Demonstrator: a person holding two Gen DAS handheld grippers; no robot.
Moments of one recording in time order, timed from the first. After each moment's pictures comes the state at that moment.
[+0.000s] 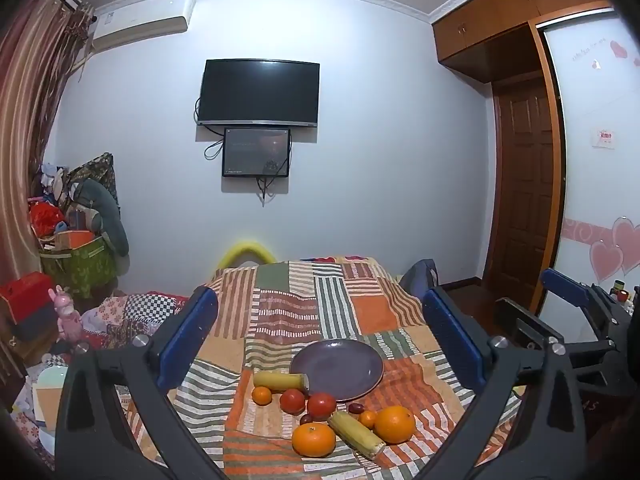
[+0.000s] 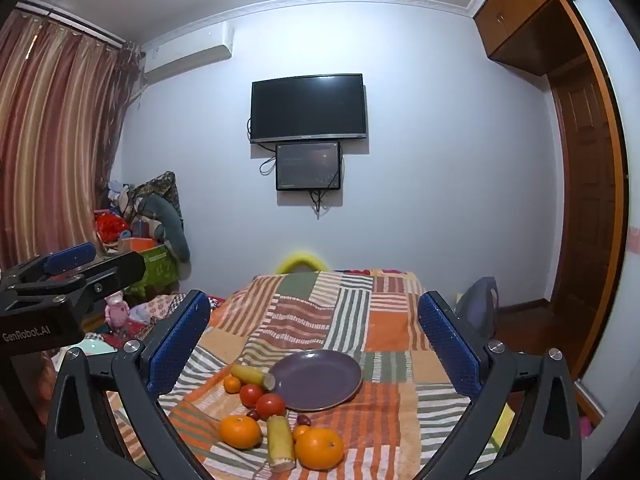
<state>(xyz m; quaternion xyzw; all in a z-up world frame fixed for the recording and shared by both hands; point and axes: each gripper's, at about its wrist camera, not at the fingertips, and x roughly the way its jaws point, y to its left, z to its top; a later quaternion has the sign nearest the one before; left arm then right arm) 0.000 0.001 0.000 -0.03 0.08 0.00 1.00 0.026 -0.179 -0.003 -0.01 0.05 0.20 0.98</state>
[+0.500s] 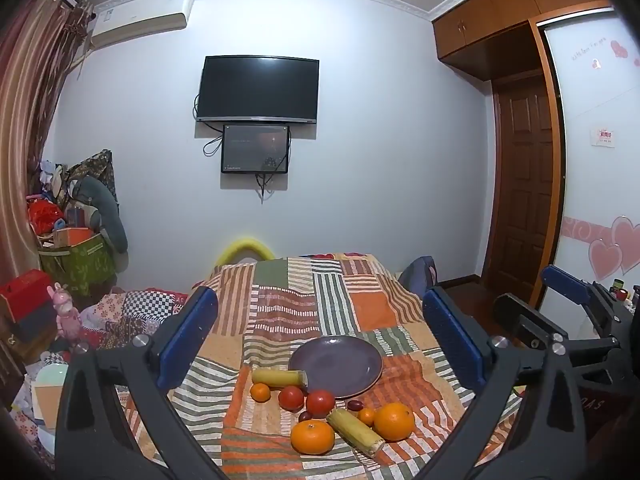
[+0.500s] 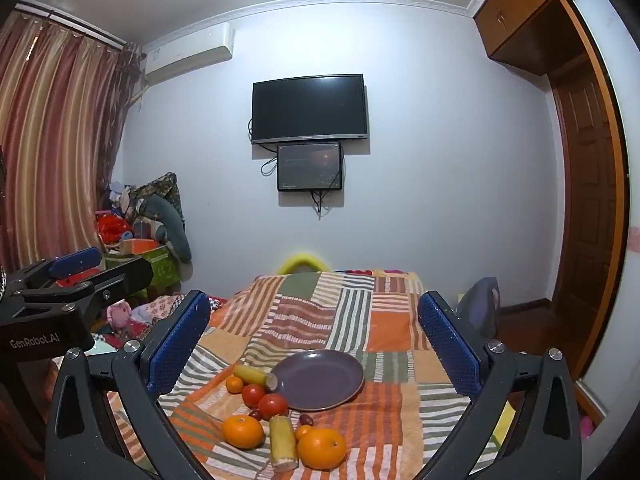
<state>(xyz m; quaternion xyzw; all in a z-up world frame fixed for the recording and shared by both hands) 0.001 0.002 -0.001 -0.02 0.09 0.00 1.00 0.017 -0.181 0.003 -0.01 0.05 0.20 0.98</state>
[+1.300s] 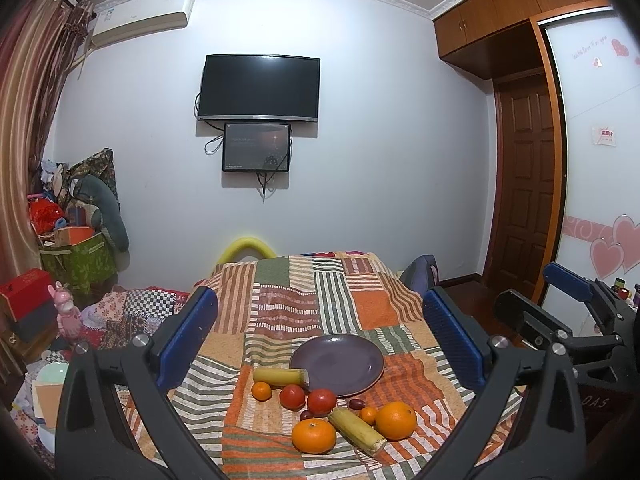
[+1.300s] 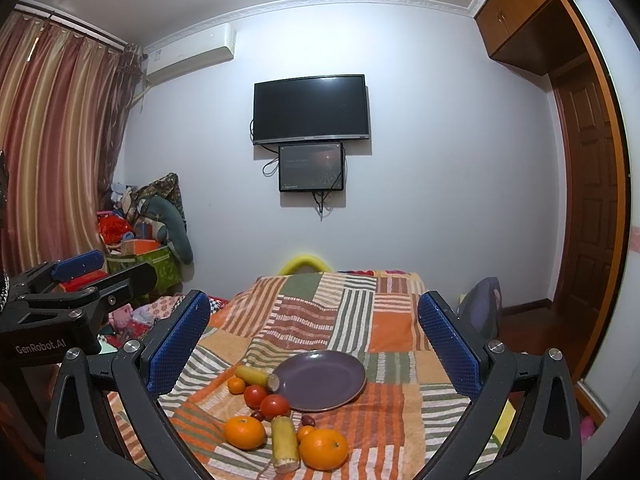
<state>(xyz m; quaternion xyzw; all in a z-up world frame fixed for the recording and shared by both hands) 0.000 0.002 -0.006 -0.02 0.09 0.00 1.00 0.023 -0.178 0.000 -0.01 0.05 0.20 0.98</state>
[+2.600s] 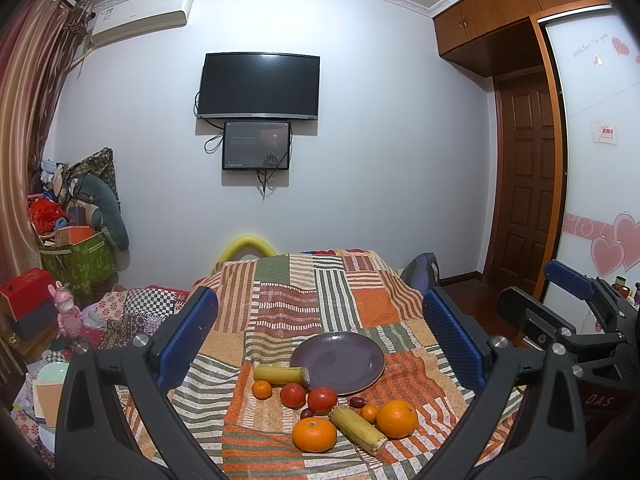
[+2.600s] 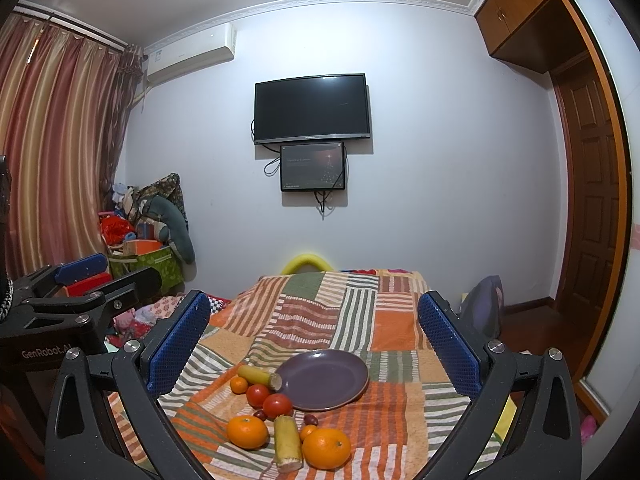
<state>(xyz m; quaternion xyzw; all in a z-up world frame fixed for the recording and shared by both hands) 0.002 0.005 -0.008 -0.02 0.09 0.00 1.00 0.022 -0.173 -0.003 -0.01 0.05 0.20 0.98</state>
